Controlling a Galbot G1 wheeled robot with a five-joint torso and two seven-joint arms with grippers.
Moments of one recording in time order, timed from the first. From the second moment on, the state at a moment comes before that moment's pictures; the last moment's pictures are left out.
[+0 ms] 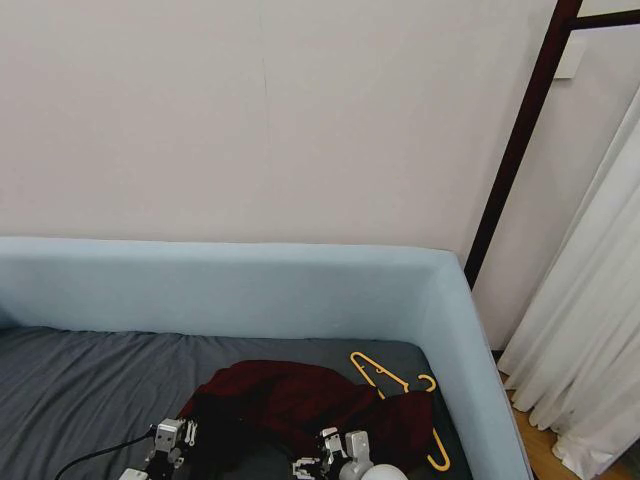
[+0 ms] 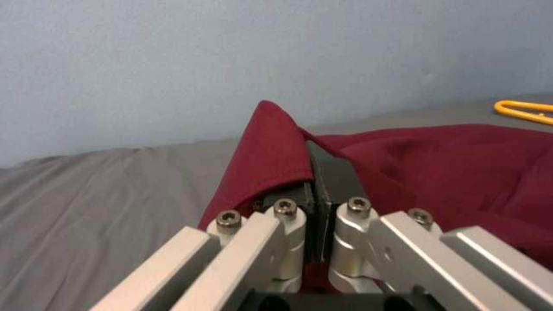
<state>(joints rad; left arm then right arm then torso) 1.46 -1.05 -0.46 -1.60 -0.36 -0.24 0.02 -0.92 1.24 -0.29 1.41 0.87 -0.44 0.14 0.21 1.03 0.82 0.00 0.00</state>
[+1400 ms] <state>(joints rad) 1.40 -1.03 -0.46 -1.73 -0.41 -0.38 0.03 -0.97 1.11 -0.19 1.65 0.86 -0.08 -0.11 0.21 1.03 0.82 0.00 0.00</state>
